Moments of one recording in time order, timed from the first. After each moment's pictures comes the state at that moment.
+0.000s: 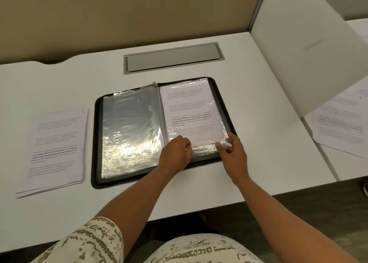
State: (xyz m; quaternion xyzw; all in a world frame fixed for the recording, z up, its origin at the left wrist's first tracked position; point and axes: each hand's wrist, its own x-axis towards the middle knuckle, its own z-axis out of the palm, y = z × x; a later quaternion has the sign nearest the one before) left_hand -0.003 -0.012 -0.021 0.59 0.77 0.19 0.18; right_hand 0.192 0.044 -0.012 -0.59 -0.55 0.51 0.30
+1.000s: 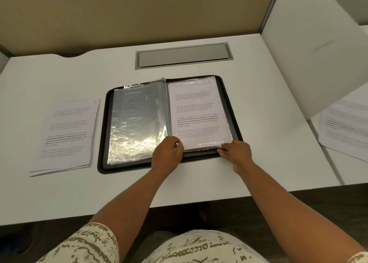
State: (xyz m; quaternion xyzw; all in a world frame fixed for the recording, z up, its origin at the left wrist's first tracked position) left_hand -0.006 -0.055 -0.021 0.45 0.82 0.28 0.19; right_hand 0.193 0.066 -0.015 -0.65 -0.34 0.63 0.24
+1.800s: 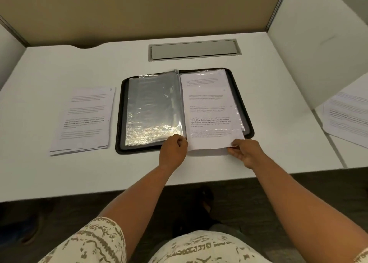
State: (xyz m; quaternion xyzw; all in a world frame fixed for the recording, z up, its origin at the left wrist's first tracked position) left_hand -0.007 -0.116 -0.016 0.37 0.82 0.33 0.27; right_hand 0.201 0.011 0.011 -0.64 -0.27 0.69 0.21
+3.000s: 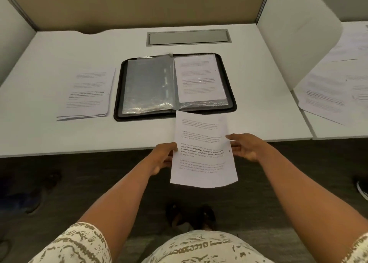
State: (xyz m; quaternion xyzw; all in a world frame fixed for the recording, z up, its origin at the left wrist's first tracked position) left_hand 0.069 -0.238 0.015 0.10 0.68 0.39 0.61; right_hand 0.307 -0.063 0.041 -0.57 -0.37 0.73 0.06
